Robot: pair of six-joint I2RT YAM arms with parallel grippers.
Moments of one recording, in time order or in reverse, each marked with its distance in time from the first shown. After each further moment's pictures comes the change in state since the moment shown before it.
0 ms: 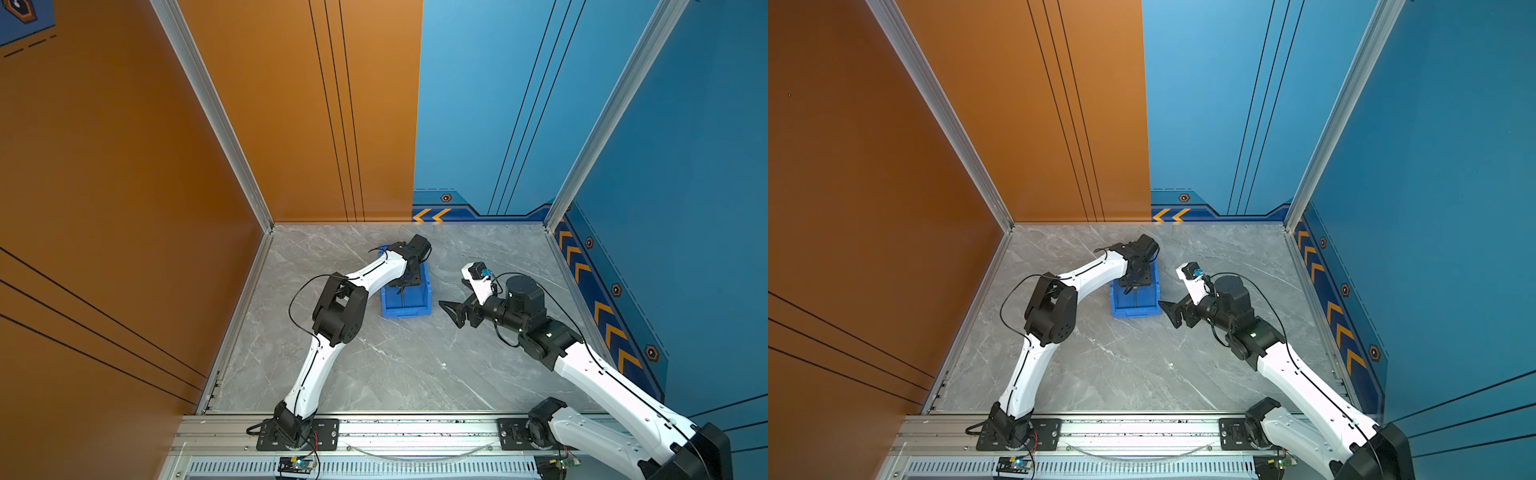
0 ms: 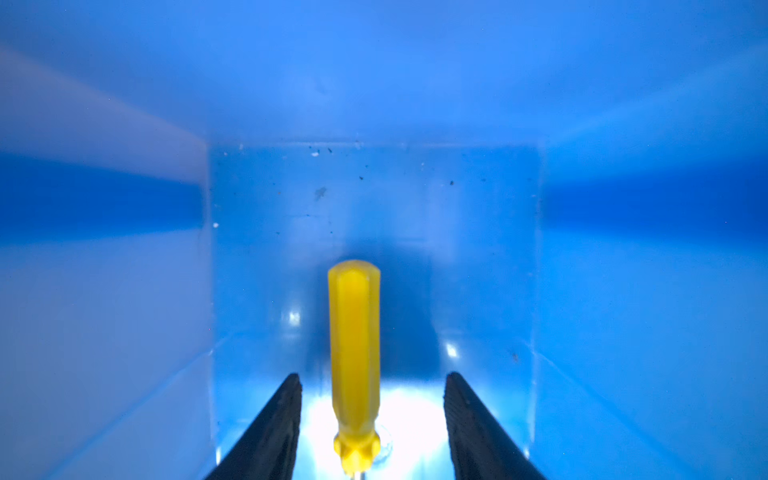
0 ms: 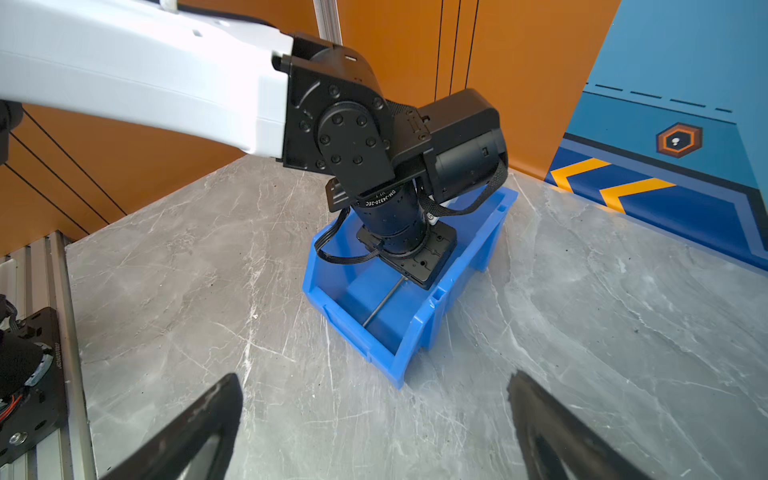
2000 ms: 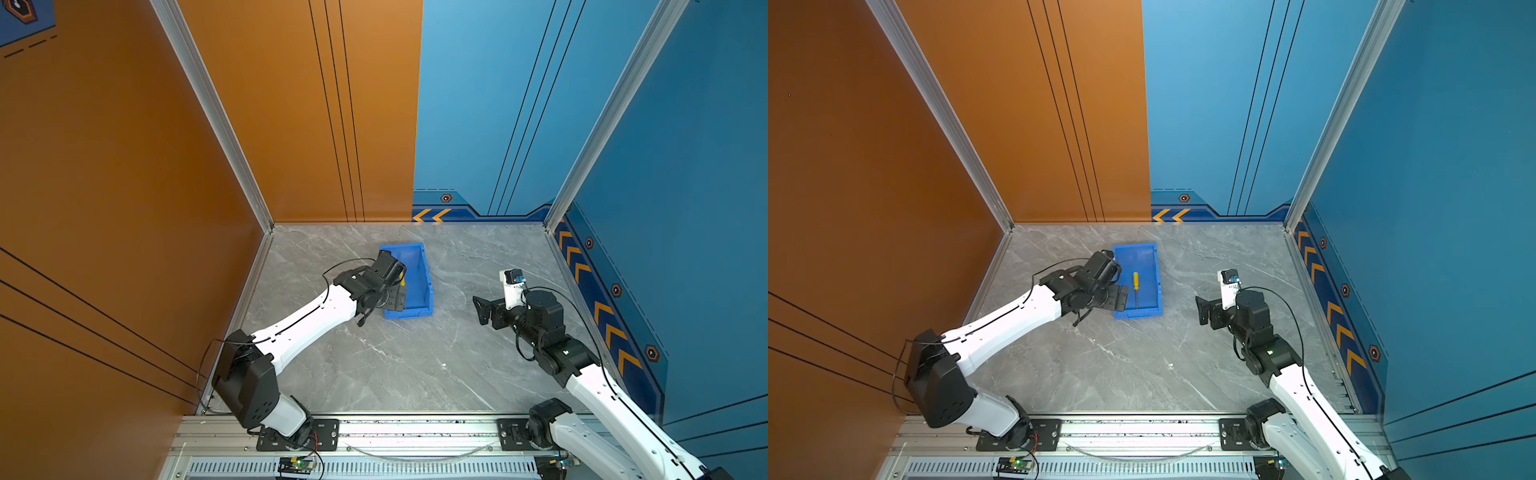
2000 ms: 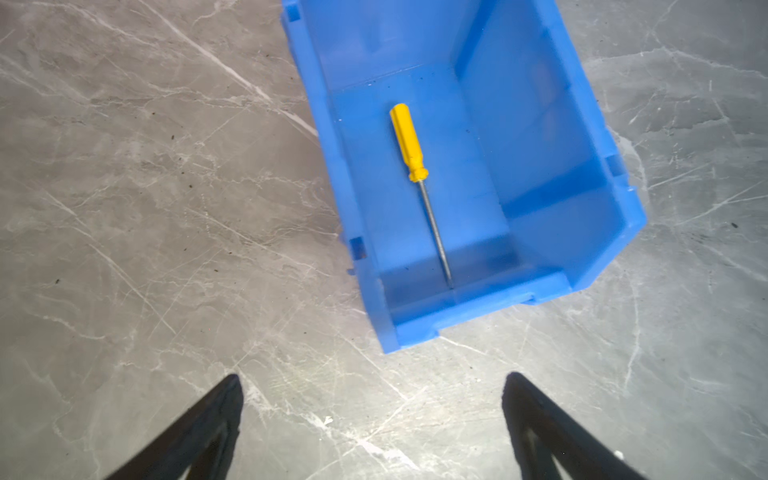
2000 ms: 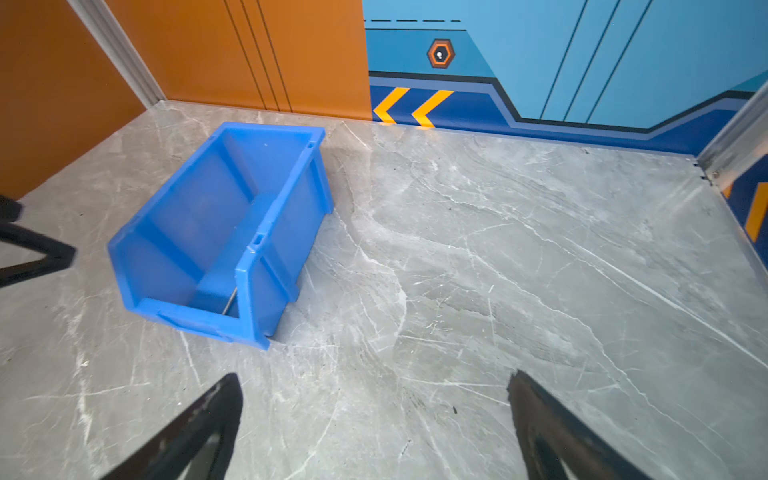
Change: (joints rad) left arm -0.041 -0.876 -0.764 0.103 -0.033 0.254; right arm -0.160 -0.154 -0.150 -0.080 0.328 0.129
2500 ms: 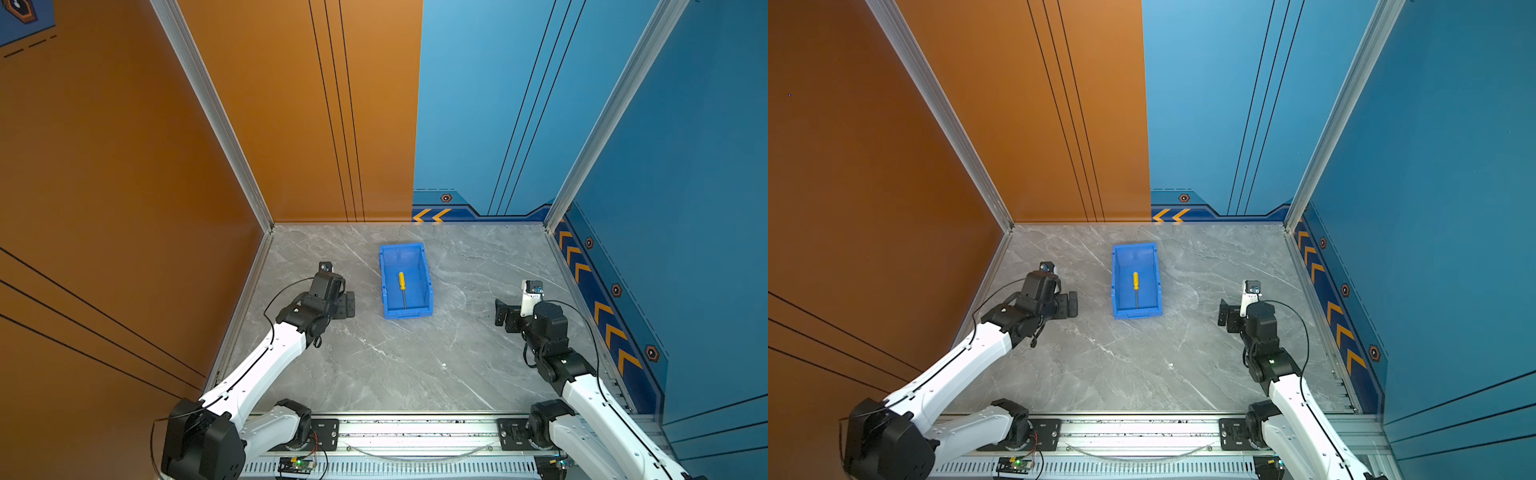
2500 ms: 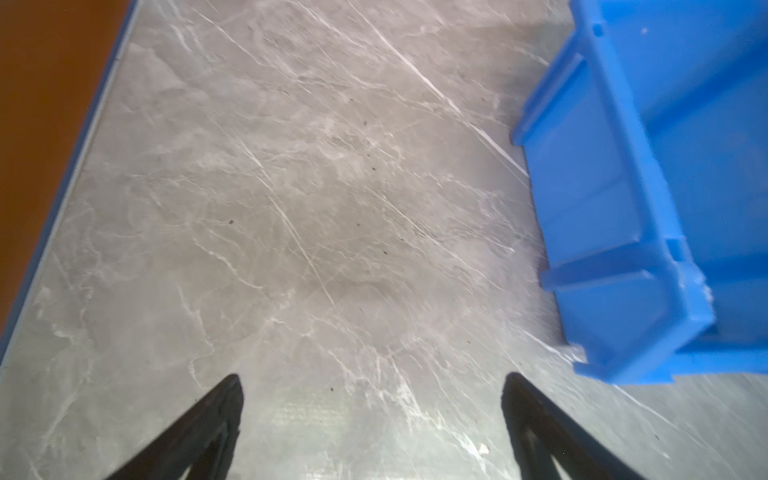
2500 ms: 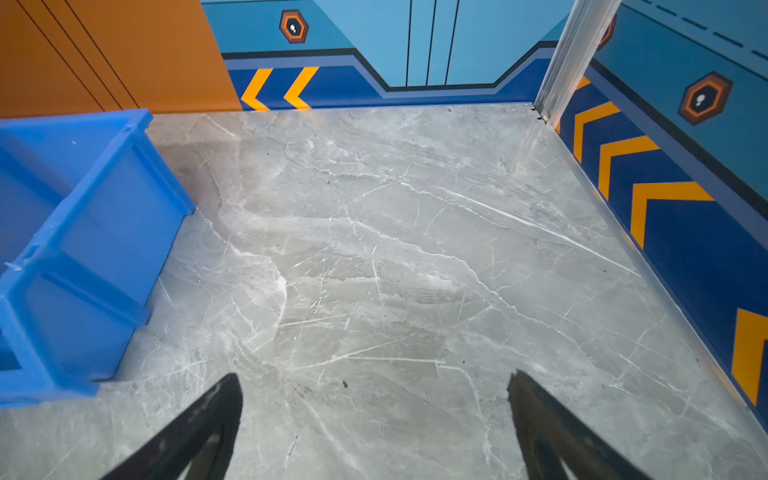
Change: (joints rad) left arm 0.311 -0.368 -0.449 0.261 -0.055 0.090; right arm -0.177 -0.072 -0.218 0.150 0.129 0.021
